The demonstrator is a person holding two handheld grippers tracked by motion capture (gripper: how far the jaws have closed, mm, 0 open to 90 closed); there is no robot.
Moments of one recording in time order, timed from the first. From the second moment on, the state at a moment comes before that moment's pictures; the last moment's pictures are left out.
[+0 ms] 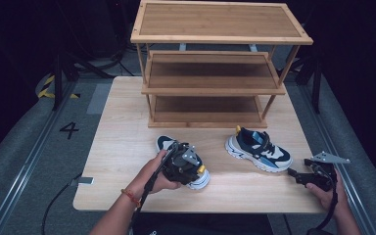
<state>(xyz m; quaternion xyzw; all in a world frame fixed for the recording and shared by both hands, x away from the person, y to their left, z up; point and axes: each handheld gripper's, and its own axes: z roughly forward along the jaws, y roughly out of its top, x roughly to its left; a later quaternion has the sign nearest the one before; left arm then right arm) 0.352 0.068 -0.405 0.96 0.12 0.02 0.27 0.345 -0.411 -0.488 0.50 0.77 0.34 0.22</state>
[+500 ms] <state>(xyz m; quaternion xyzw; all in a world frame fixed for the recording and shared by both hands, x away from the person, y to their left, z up) 0.348 0.060 -0.413 0.95 0.19 -0.01 0.26 0.345 -0.411 -0.488 0.50 0.77 0.34 0.22</state>
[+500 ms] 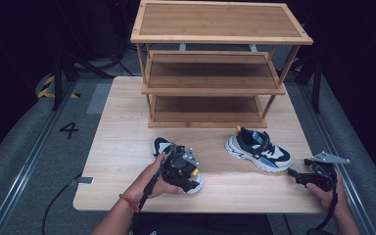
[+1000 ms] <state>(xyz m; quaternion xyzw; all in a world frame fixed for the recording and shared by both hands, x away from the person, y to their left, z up) 0.352 0.060 -0.415 0.97 0.12 -0.07 0.20 0.345 -0.411 -0.488 0.50 0.77 0.34 0.22</state>
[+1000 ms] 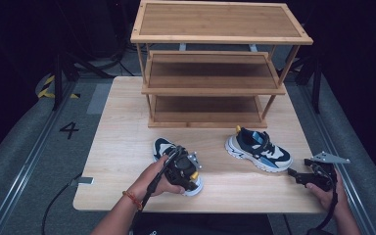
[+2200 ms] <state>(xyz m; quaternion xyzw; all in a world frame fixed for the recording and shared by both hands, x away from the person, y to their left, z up) 0.360 0.026 -0.400 0.98 0.03 -0.07 0.16 0.345 -0.411 -0.488 0.50 0.77 0.34 0.22</state>
